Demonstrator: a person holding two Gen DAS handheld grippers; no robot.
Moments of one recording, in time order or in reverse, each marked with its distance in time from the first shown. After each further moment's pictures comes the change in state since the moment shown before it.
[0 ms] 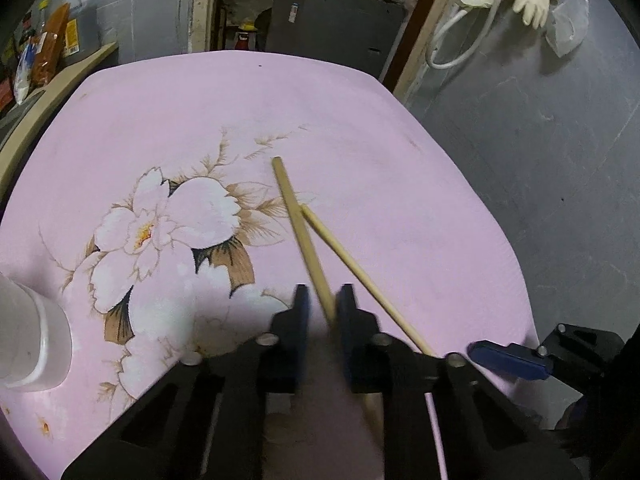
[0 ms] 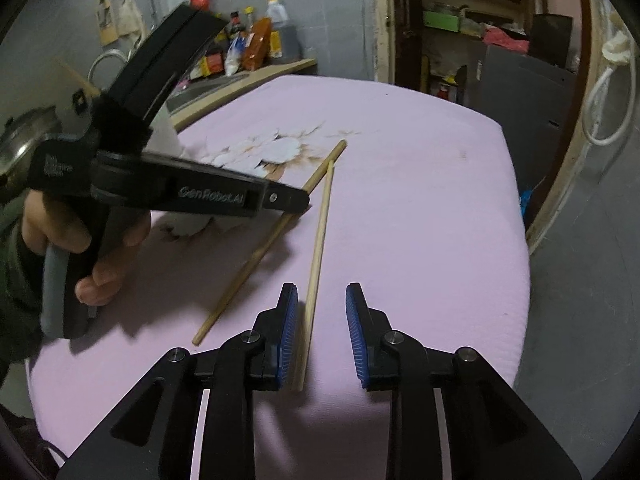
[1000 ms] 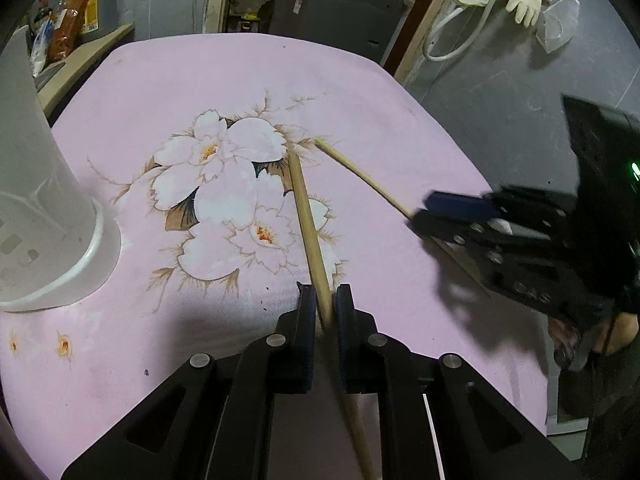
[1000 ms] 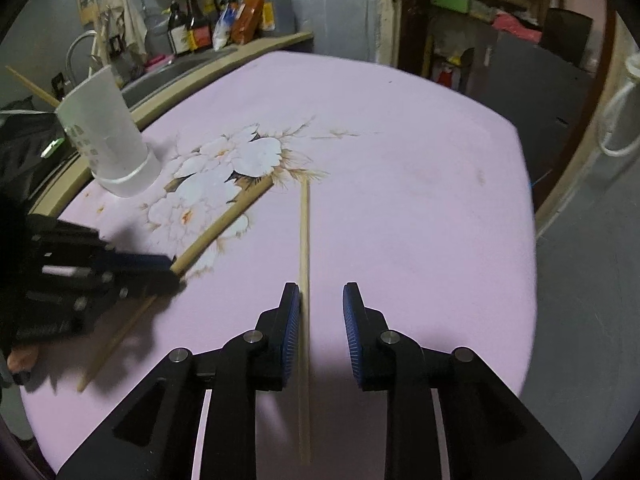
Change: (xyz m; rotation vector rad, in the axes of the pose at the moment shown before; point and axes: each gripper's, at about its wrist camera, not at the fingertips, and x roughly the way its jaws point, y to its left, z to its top) left arm -0.039 0.024 -0.041 -0.022 0.040 -0.037; right arm 0.047 -0.019 0.059 -0.008 0.125 0.013
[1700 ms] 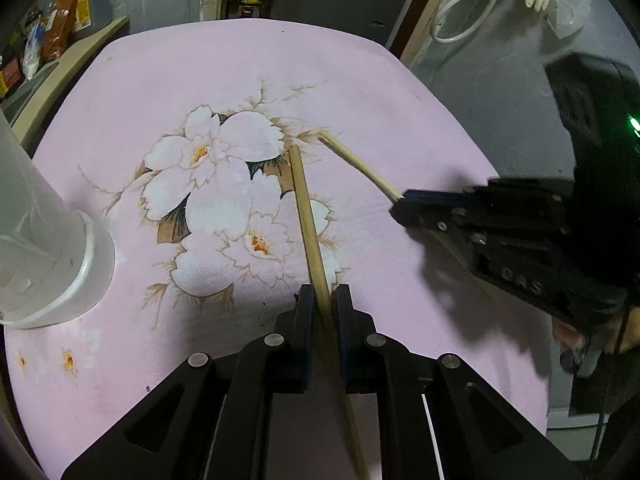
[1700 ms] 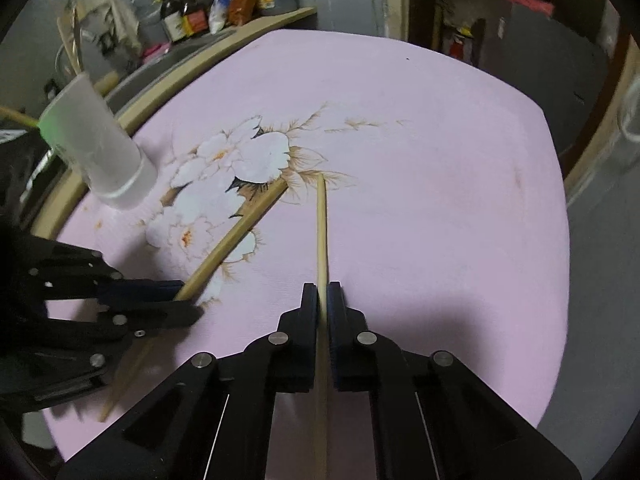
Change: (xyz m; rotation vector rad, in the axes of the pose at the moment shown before) left arm 0.014 -0.012 0.019 0.002 0.070 0.039; right arm 0.011 -0.006 0.010 0.094 0.062 0.082
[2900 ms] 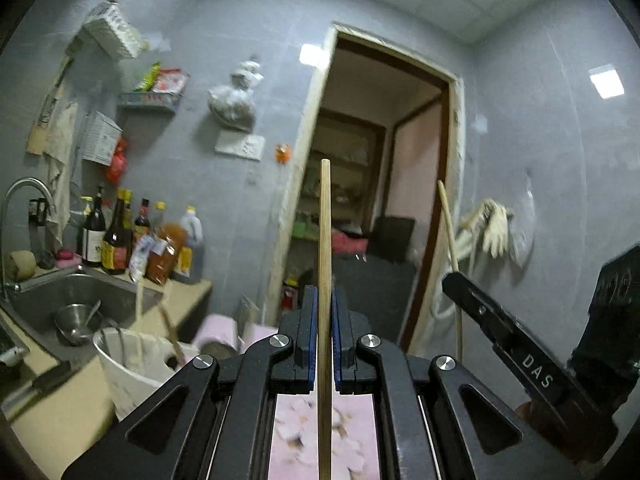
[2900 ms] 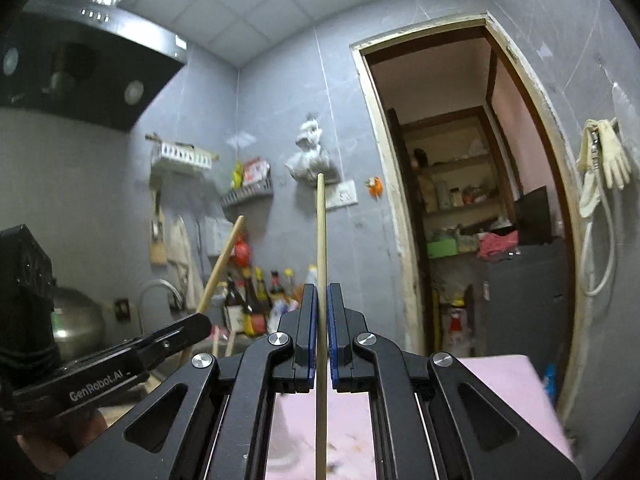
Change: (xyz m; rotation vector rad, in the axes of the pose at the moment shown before) left arm -0.220 0.030 -0.091 -0.027 -1.132 0.084; right arm -0.156 0.129 -0.026 -0.023 -1.194 0.067
